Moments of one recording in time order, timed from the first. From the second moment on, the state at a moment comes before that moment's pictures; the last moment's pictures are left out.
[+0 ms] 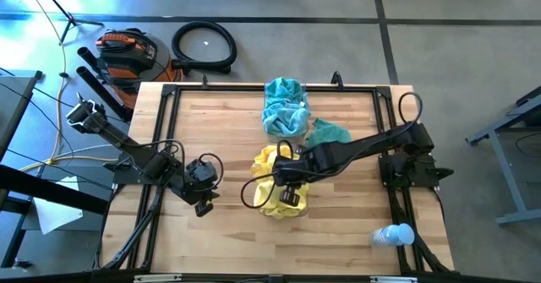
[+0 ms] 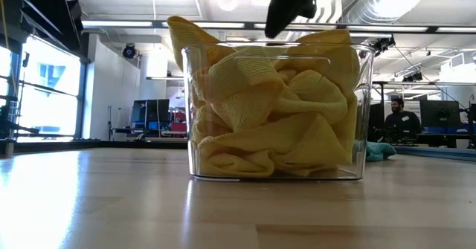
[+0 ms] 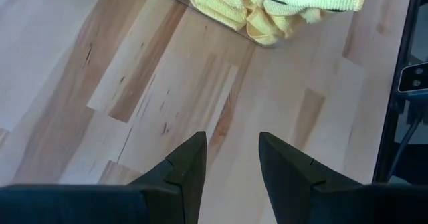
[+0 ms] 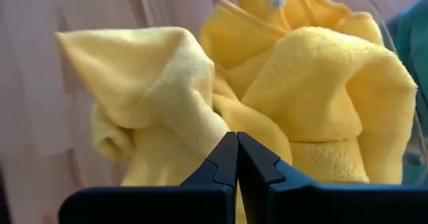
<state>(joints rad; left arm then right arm) -0.57 1.15 0.86 -0.74 -0.29 -0.94 0.25 1.84 1.71 -1.03 0.17 0.49</state>
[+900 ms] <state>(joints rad) -0.57 1.15 0.86 -0.74 -0.30 -0.91 0.18 2.08 1.49 -0.61 0.15 0.33</state>
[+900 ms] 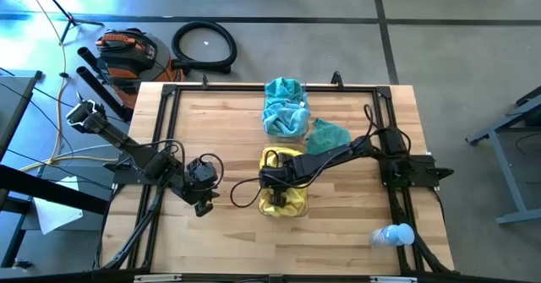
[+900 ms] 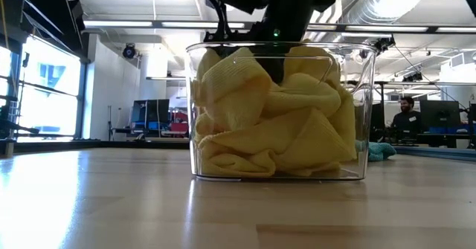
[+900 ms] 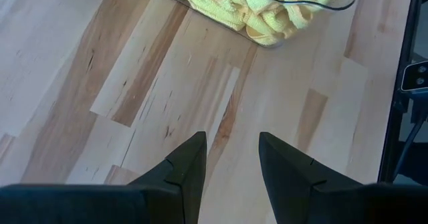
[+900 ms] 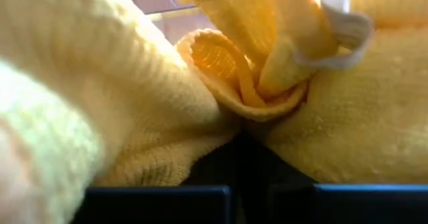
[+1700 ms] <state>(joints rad) -0.57 1.15 0.86 -0.74 -0.36 -0.91 0.20 1.81 1.49 -0.57 0.12 0.35</state>
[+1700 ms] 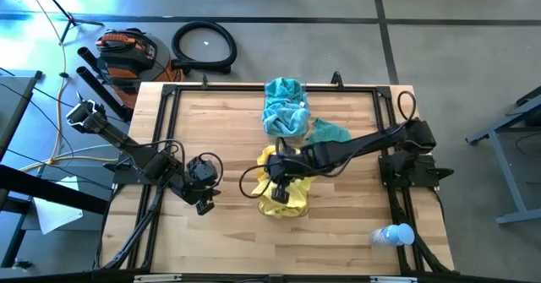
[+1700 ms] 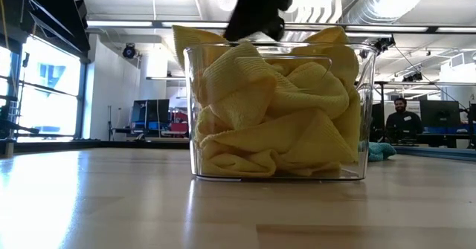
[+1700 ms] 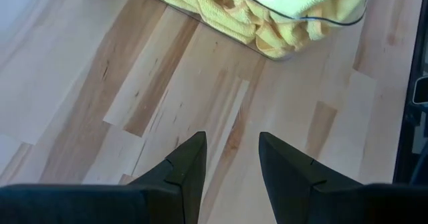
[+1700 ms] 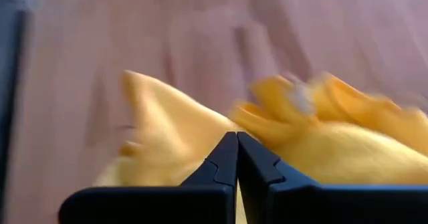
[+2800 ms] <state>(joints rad) -0.57 1.15 0.86 -0.74 -0.36 -0.91 0.24 1.98 1.49 -0.51 0.05 0.39</state>
